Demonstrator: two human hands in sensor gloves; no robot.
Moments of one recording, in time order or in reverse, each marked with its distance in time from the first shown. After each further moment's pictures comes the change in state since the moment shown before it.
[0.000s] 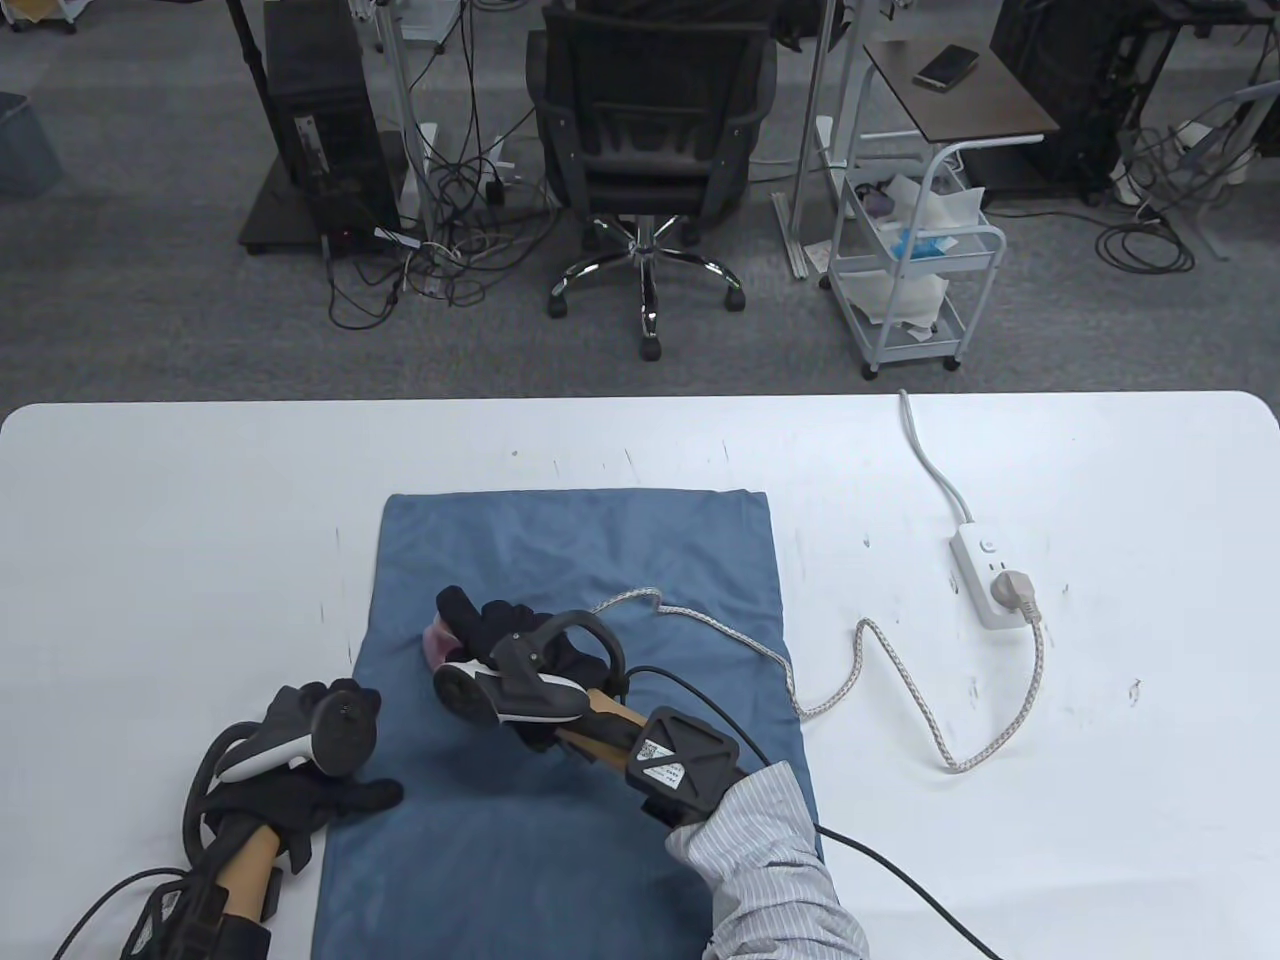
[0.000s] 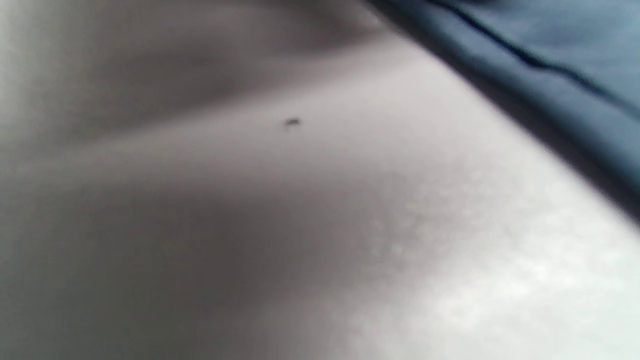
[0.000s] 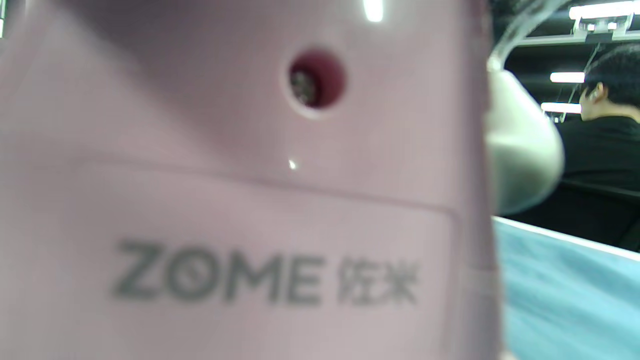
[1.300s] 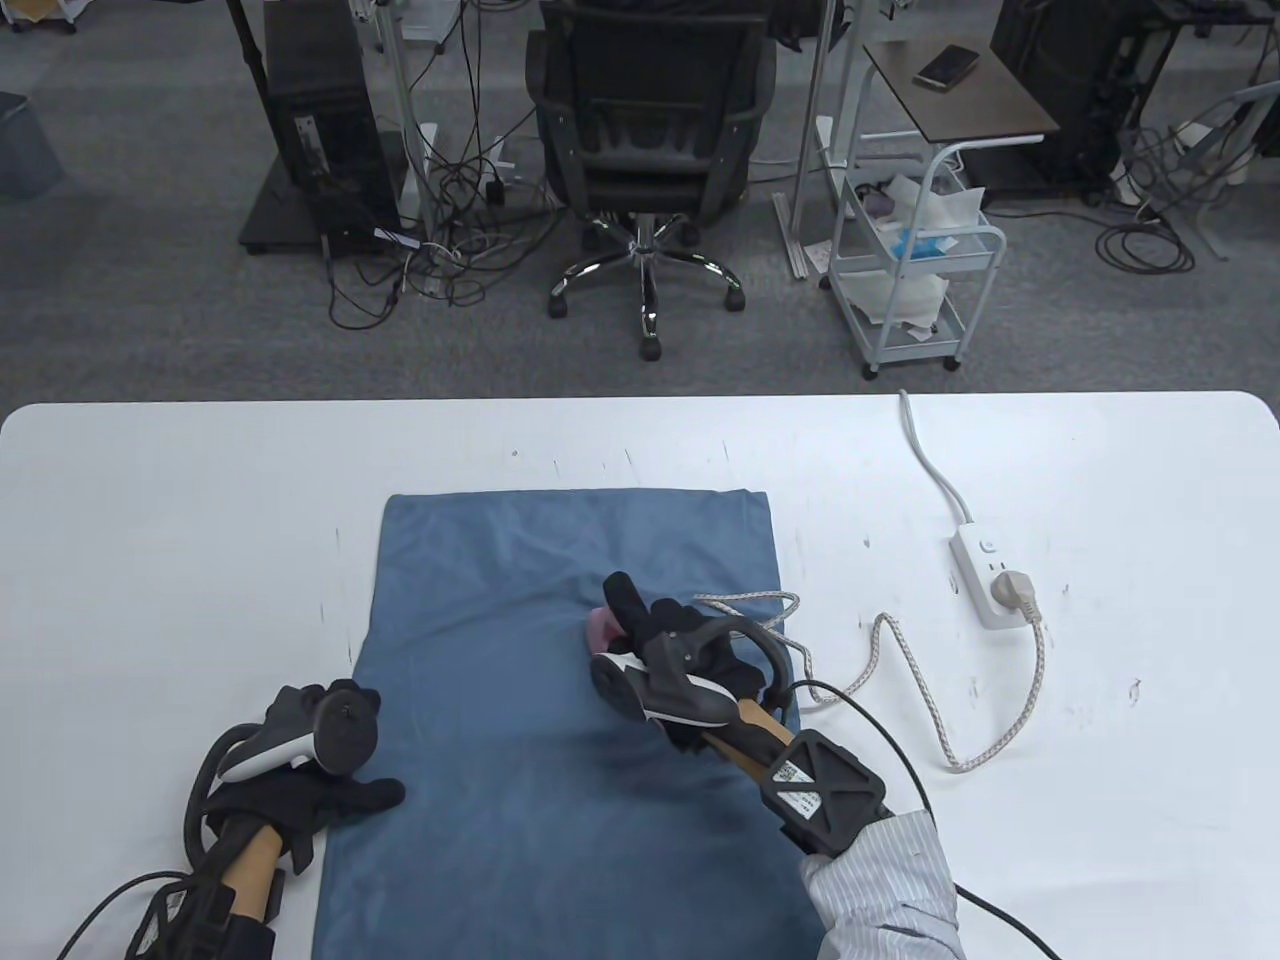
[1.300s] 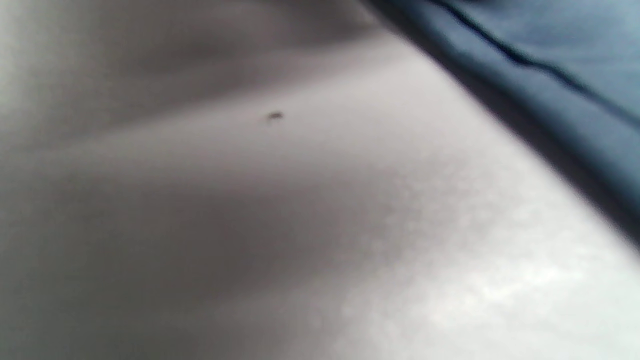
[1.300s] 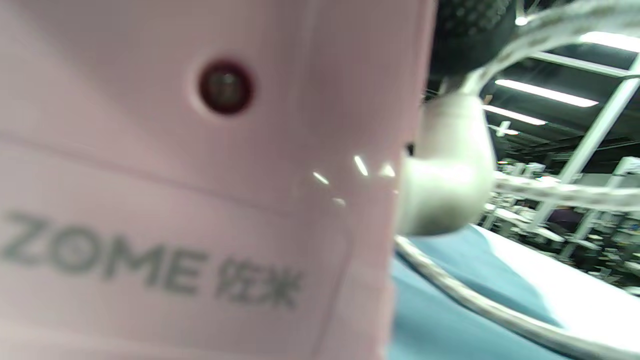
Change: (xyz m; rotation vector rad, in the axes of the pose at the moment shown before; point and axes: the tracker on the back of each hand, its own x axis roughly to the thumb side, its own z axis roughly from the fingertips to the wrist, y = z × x) left_hand 0.000 -0.001 -0.001 -0.013 0.010 0.018; right_hand -0.113 -0.003 0.089 0.102 0.225 0.259
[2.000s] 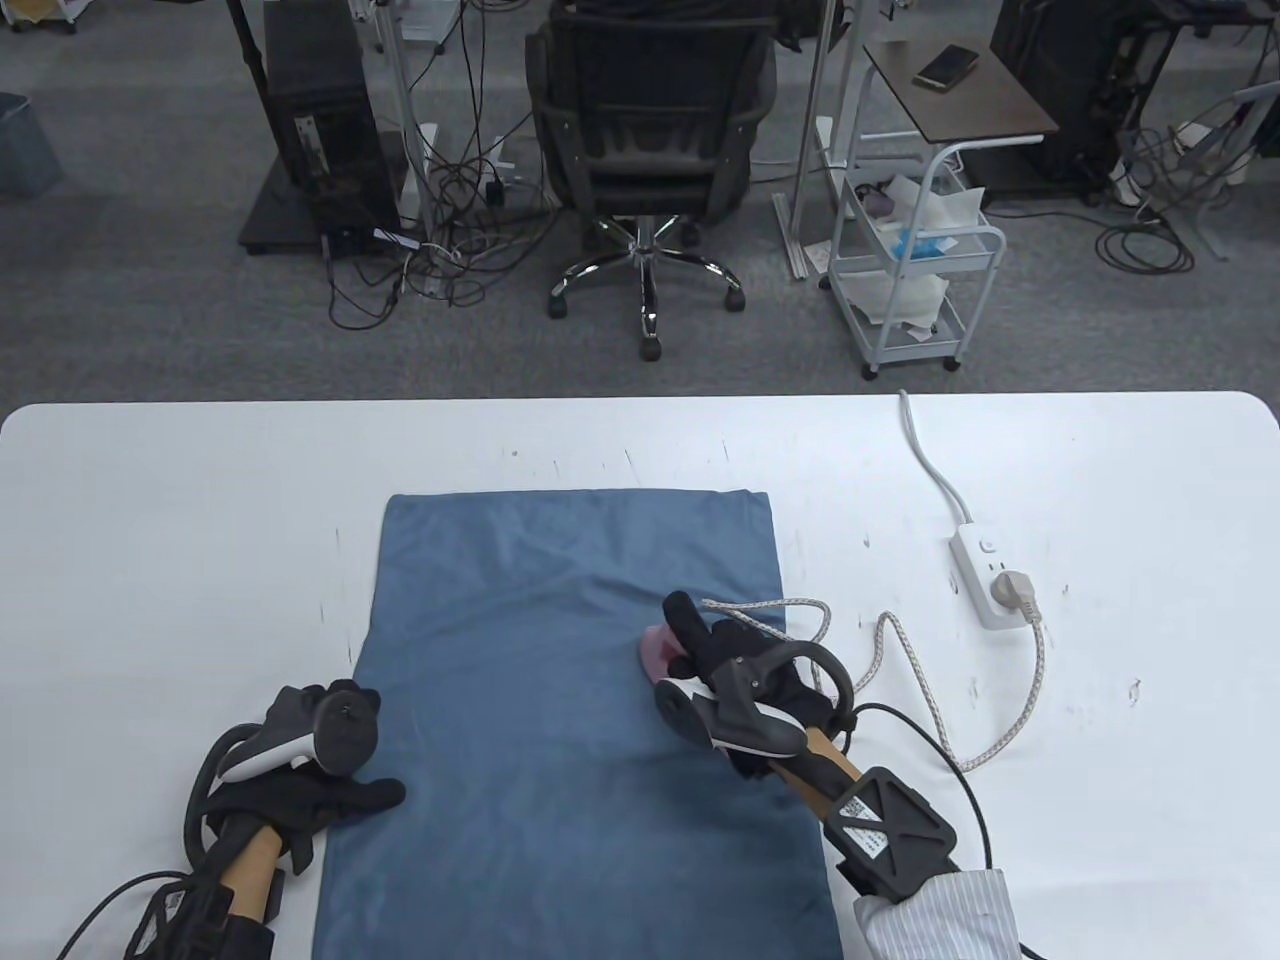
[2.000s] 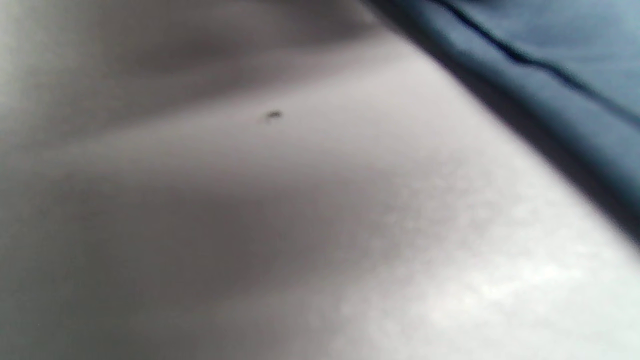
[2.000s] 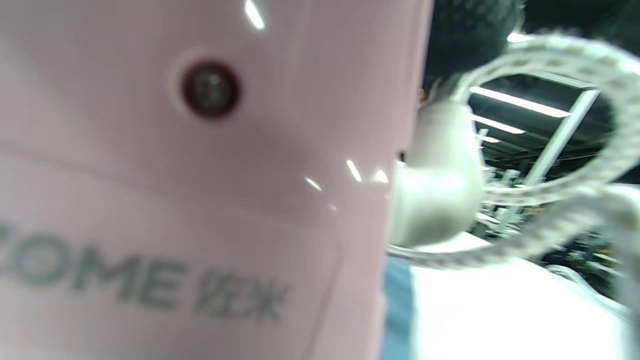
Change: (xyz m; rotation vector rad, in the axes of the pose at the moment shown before) left_hand 0.000 0.000 -0.001 -0.001 -0.002 -0.001; right_hand -0.037 0.006 0.039 -0.018 0.039 0.029
